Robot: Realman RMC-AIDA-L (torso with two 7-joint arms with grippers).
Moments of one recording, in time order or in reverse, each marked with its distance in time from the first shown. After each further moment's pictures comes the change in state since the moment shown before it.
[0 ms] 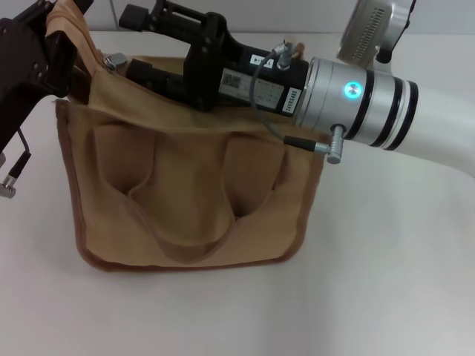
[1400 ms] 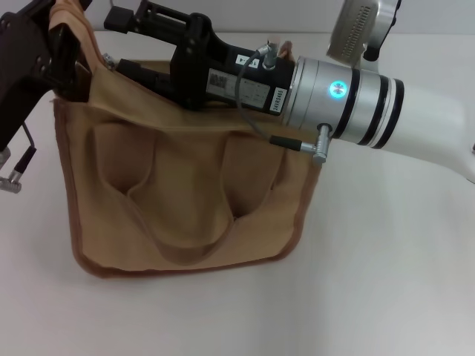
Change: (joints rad) left arm -0.017 0.000 0.002 -0.018 -0.010 0.001 -0.001; right arm 0.022 0.000 -0.081 -0.003 0.082 0.043 -0.040
